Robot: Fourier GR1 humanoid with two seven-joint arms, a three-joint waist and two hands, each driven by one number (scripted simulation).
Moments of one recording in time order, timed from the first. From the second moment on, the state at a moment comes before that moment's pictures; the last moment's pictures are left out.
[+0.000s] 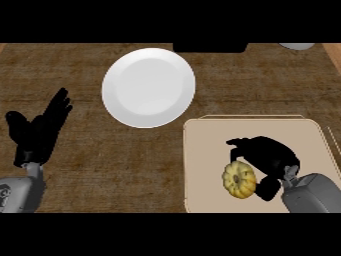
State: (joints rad) left arm -0.18 0.28 0.02 -1.40 0.11 0.05 0.17; right arm -0.25 -0.41 0.43 -1.56 0.74 0.72 0.20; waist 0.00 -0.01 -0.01
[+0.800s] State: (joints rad) left arm -0.24 0.23 -0.05 -1.38 0.07 0.03 0.16; right arm -0.54 -0.03 0.53 -1.46 0.84 0.30 0.60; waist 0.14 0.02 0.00
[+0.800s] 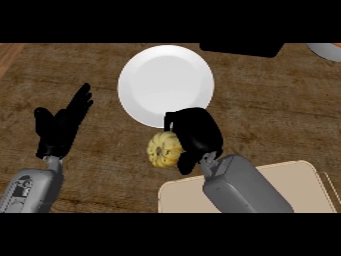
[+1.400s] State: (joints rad) left arm -0.28 0.21 -0.07 -1.36 0.06 0.02 0.17; right arm -0.91 0.00 0.59 -1.32 1.11 -0.14 1.01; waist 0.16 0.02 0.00
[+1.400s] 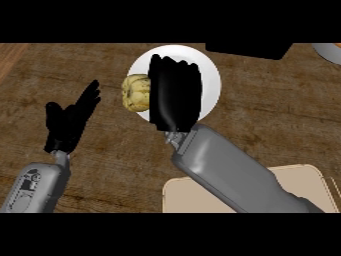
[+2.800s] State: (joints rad) left arm -0.27 0.22 -0.02 -1.35 0.06 0.03 0.16; right arm -1.06 0.00 0.51 -0.71 0.73 -0.57 0.97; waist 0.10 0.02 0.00
